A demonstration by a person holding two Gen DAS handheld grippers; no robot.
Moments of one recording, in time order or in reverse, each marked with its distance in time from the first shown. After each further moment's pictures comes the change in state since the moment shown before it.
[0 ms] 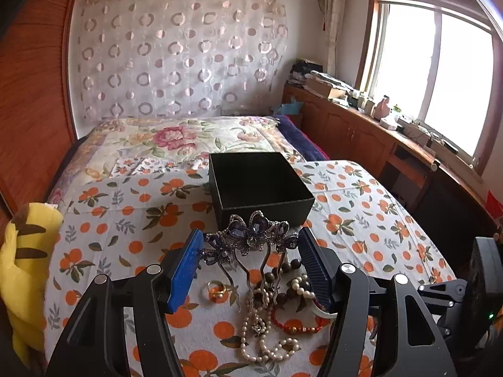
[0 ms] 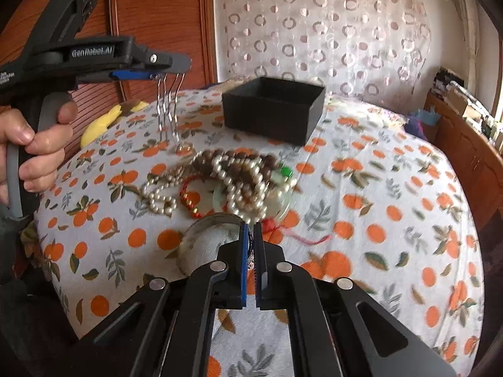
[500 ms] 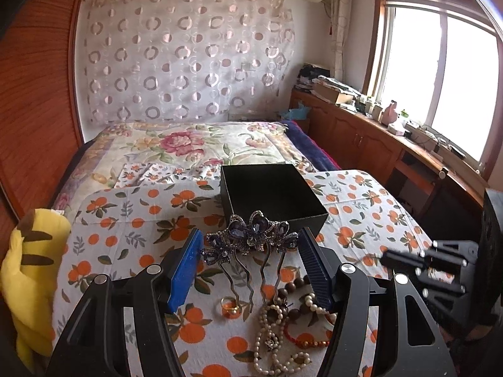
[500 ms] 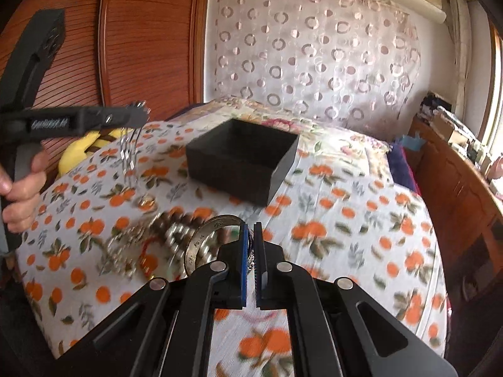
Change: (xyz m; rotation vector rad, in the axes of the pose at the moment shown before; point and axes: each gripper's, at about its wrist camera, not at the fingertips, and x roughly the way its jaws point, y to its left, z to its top) left arm 0.005 0.010 0.013 -0.005 -0.017 0.032; right arm 0.008 -0.031 0.063 -0.047 -0.086 -0.086
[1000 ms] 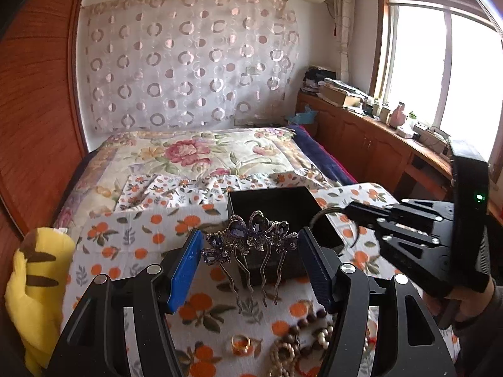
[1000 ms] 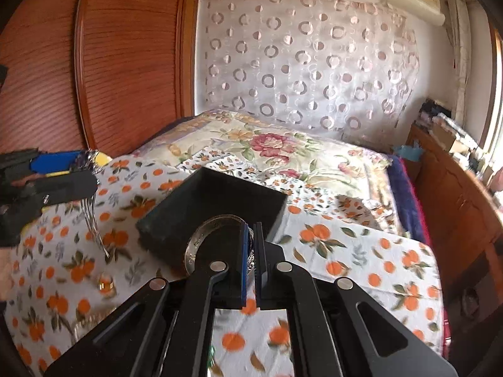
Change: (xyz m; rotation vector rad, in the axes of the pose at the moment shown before) left arm 0.030 0.005 0.037 0.016 -0.014 0.038; right arm 0.080 -0.031 0.084 0.045 -0.016 -0.002
